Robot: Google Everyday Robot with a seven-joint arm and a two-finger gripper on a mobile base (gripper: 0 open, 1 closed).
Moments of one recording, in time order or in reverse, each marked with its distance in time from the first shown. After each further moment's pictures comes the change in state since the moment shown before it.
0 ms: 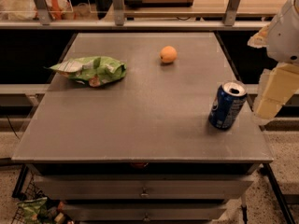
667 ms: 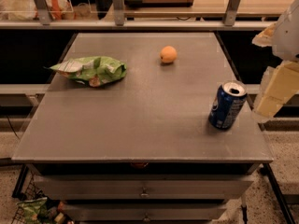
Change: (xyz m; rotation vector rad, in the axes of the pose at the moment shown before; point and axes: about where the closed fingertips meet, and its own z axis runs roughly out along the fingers) arm 0.002 -0.003 -0.003 0.013 -0.044 0.048
